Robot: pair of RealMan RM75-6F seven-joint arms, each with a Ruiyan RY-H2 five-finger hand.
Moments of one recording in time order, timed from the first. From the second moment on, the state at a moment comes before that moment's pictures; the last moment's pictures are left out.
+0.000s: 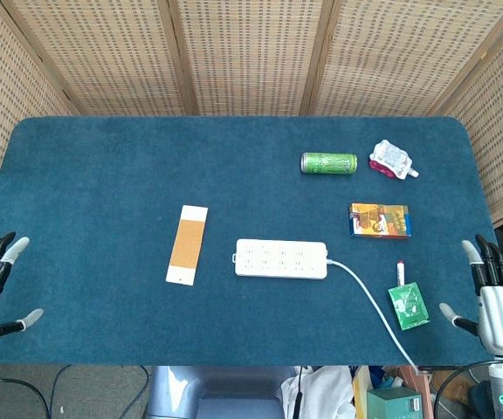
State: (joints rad) left arm -0.06 -0.90 -0.02 -1.98 1.57 1.51 0.10; right arm 0.05 -1.11 0.11 -1.78 -1.50 1.60 -0.22
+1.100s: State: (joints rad) left arm -0.06 -0.88 -0.02 -1.97 1.58 1.51 0.06; right arm 0.46 -1.17 0.21 -1.76 -1.33 0.98 -0.17
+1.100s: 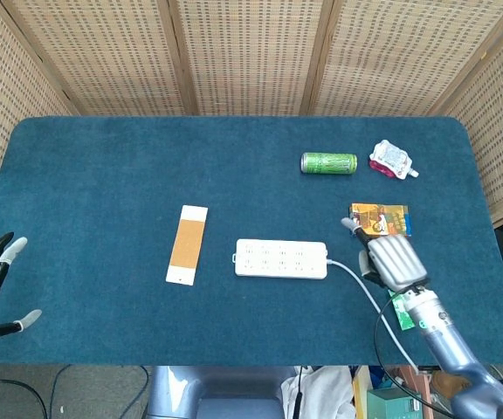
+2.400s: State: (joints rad) left arm -0.07 -0.87 -0.02 -1.97 1.56 1.50 0.06; right arm 0.71 -1.43 0.13 -1.63 -0.86 0.87 -0.50
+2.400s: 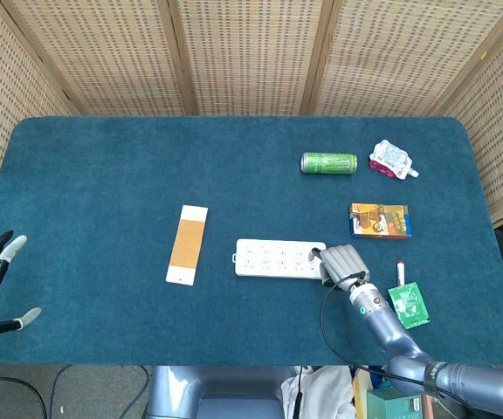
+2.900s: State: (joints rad) left arm -0.07 -0.88 -0.02 -1.97 1.56 1.50 0.06; right arm 0.75 -1.45 0.09 -1.60 -0.79 0.87 -0.54
